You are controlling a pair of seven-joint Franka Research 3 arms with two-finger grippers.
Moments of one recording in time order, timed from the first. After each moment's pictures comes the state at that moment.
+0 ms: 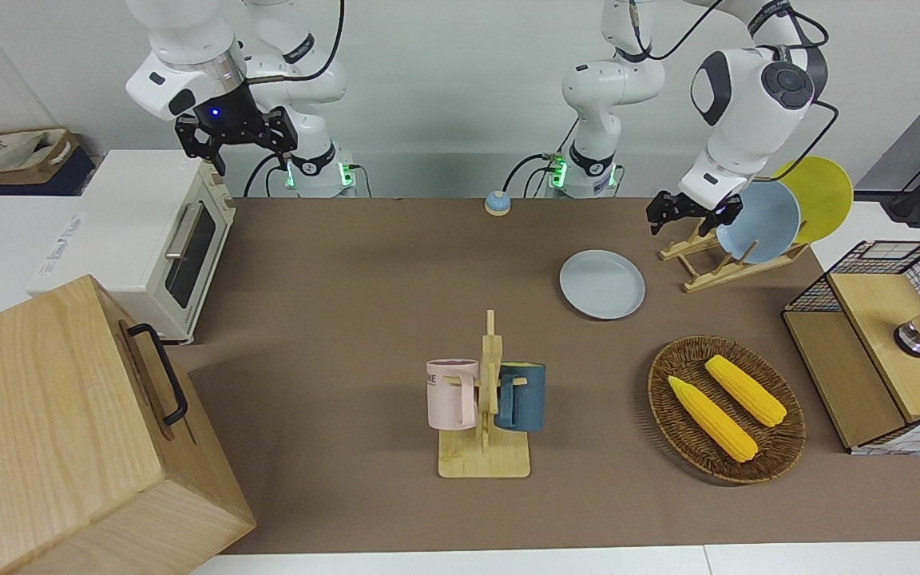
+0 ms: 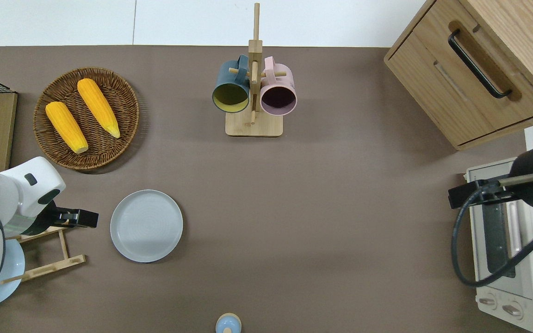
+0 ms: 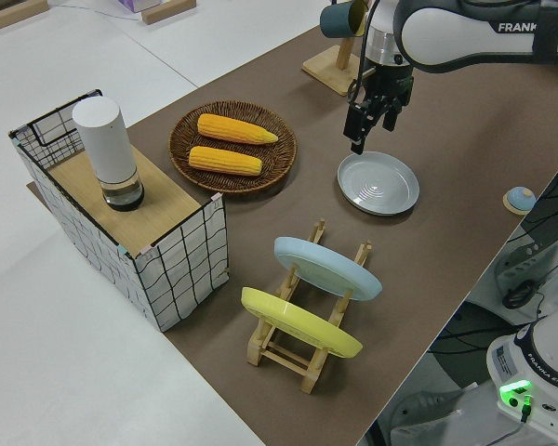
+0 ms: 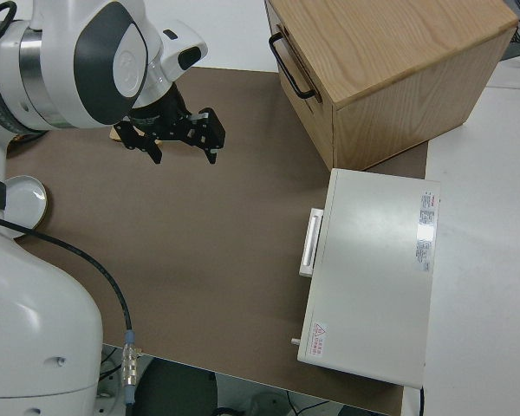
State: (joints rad) left arm 0.16 -0.17 -0.16 -2.12 -0.02 1.84 0.11; right arm -0.03 -0.02 0.14 -1.48 0.00 1.33 0.02
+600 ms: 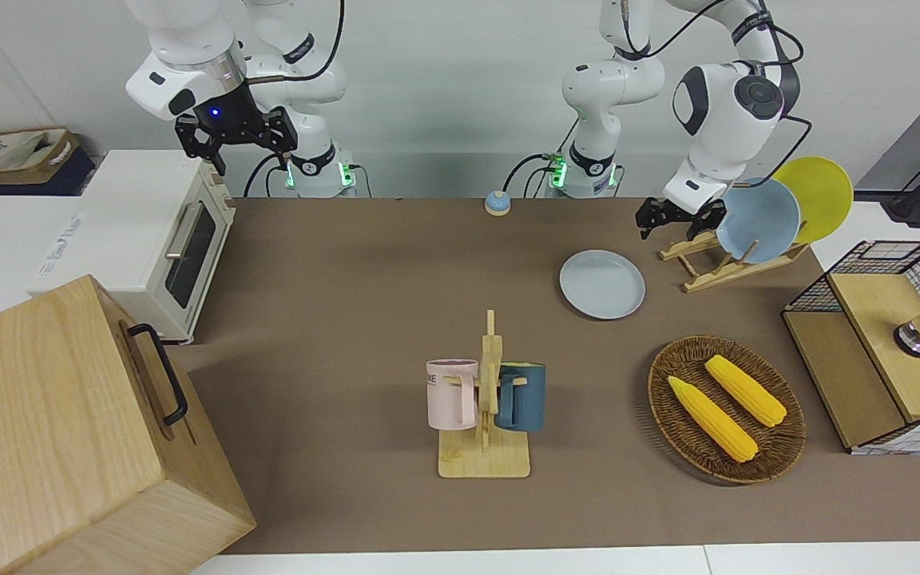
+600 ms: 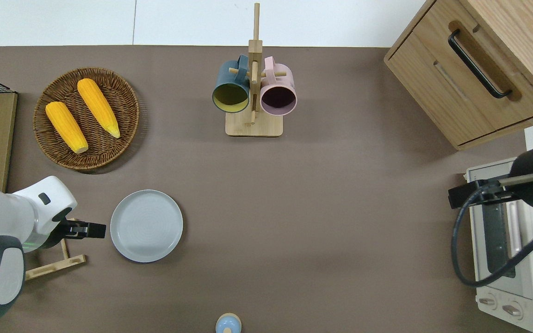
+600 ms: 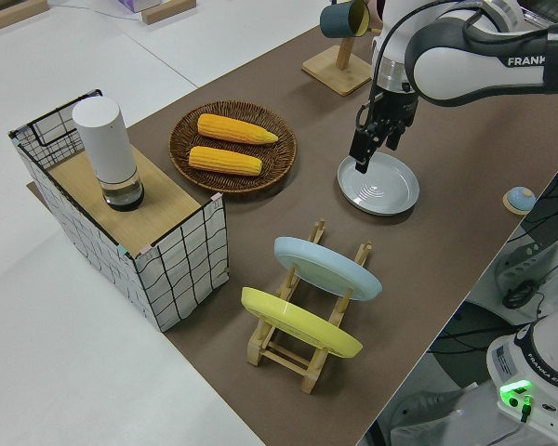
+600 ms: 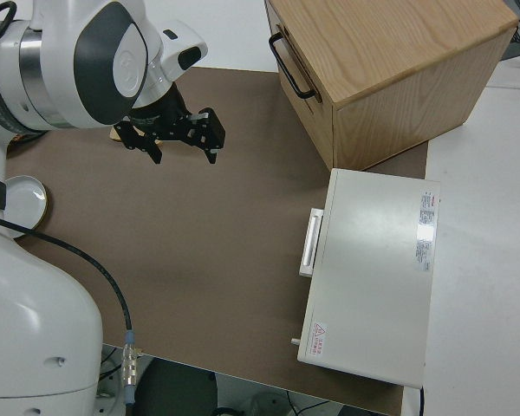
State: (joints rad) left arm 0.16 -0.23 -0.16 -2.27 -0.02 1.96 0.11; right arm -0.03 -0.02 0.14 -1.48 0.00 1.33 0.02
